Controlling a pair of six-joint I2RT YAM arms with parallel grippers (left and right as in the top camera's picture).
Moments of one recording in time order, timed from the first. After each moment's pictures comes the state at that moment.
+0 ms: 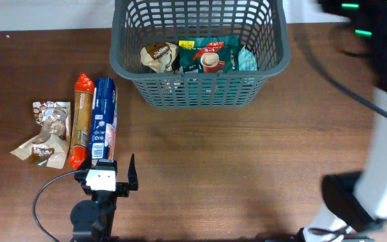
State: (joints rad) left arm -0.02 0.01 0.09 -0.26 0.02 0.08; right arm 0.07 1.86 2.83 -1.30 0.21 0.25
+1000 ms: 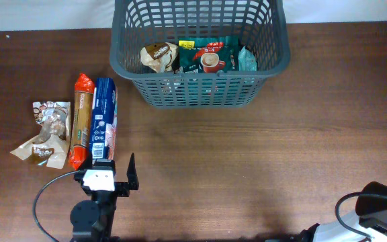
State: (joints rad) left arm -0.02 0.01 0.10 -0.27 0.02 0.01; right arm -0.52 1.78 2.21 -1.36 -0.12 0.42
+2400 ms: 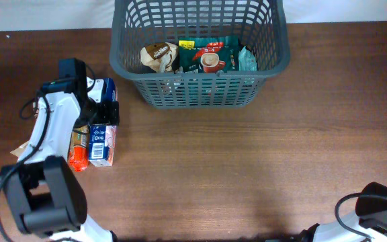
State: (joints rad) left arm 0.14 1.81 1.38 -0.95 0.06 0.11; right arm -0.52 1.78 2.20 -1.36 -0.13 0.42
